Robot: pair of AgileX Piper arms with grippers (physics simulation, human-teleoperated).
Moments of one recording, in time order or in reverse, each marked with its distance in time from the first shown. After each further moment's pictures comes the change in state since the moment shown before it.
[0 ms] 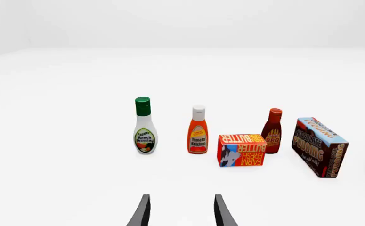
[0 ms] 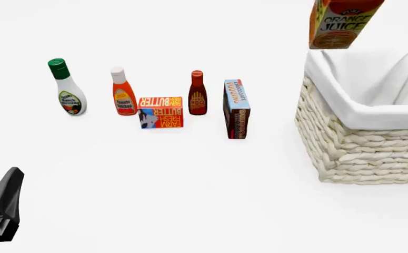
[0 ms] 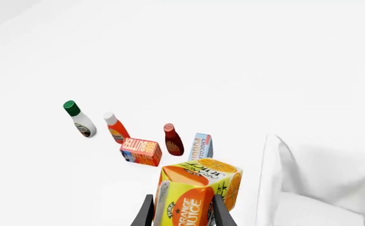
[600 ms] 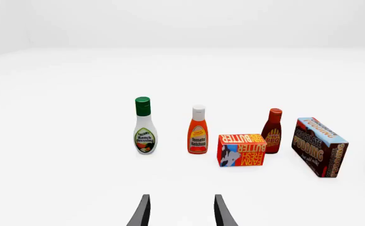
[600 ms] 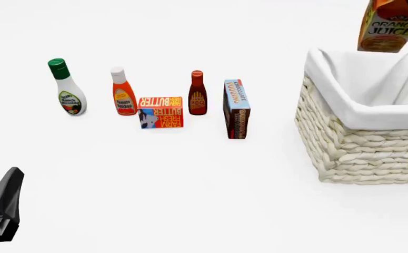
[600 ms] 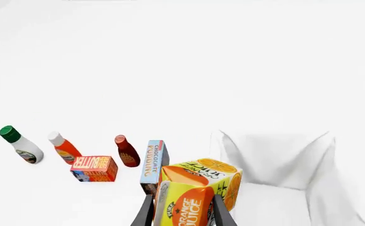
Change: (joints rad) left arm 0.000 0.000 0.000 0.000 0.000; right arm -0.224 -0.062 0.097 -0.058 -0.034
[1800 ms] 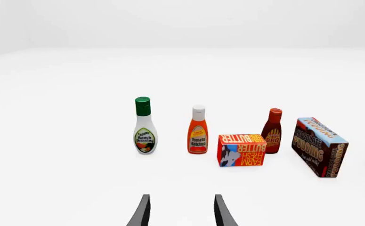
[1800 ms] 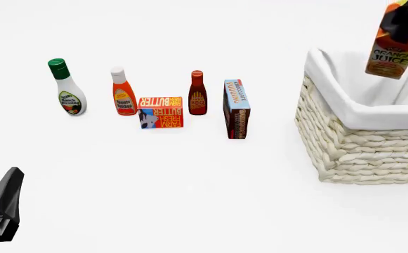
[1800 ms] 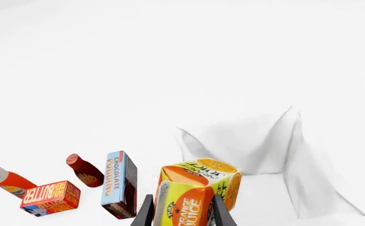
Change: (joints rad) left arm 0.000 0.000 0.000 0.000 0.000; right arm -0.180 0.083 0.197 -0.253 0.063
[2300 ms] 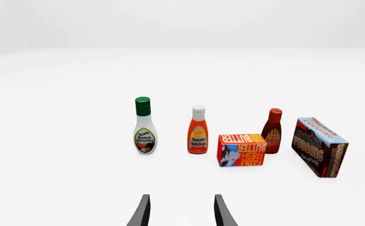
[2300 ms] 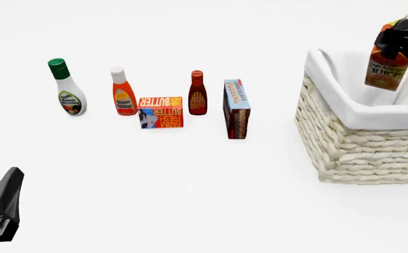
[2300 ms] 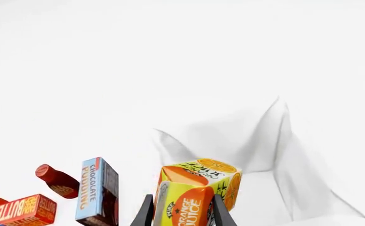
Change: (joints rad) left arm 0.000 0.000 0.000 0.000 0.000; right arm -0.067 0.098 0.081 -0.157 0.001
